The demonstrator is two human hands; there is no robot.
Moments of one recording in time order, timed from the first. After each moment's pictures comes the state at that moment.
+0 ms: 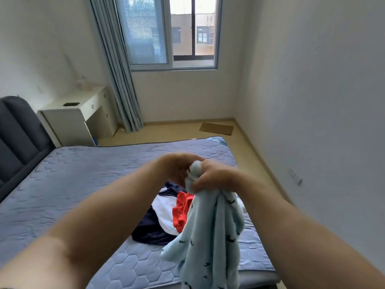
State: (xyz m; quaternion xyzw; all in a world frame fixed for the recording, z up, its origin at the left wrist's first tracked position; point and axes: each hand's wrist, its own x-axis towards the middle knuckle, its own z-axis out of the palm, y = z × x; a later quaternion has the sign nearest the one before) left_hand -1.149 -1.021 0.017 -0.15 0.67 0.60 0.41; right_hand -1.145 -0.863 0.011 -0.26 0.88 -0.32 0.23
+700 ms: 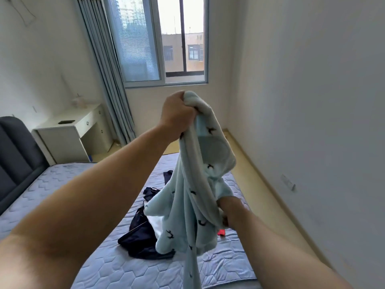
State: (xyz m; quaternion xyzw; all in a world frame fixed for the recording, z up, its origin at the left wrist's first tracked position) left_hand -1.144 -0.974 0.146 0.02 0.79 0.55 -0.28; right_hand -1.140 -0.807 -0.101 0.22 0.77 -0.56 0.20
